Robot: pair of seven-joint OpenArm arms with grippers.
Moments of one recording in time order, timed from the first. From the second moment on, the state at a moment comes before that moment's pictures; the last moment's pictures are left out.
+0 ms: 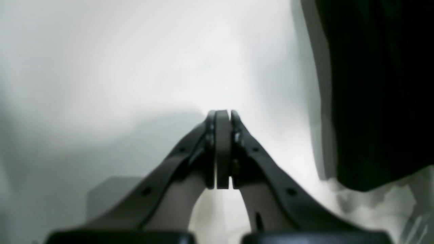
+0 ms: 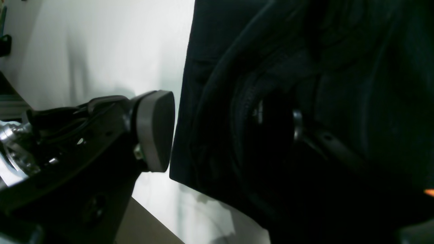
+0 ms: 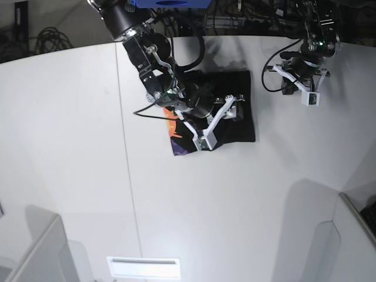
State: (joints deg) left arm 27.4 -12.1 -19.2 101.7 -23.6 -16.5 40.0; right arm 0.2 -5.3 -31.5 91.6 25.2 -8.3 -51.6
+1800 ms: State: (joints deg) left arm 27.9 -11.5 -30.9 101.4 -23.6 -23.7 40.3; right arm 12.8 -5.9 -55.8 81.1 25.8 -15.6 -51.5
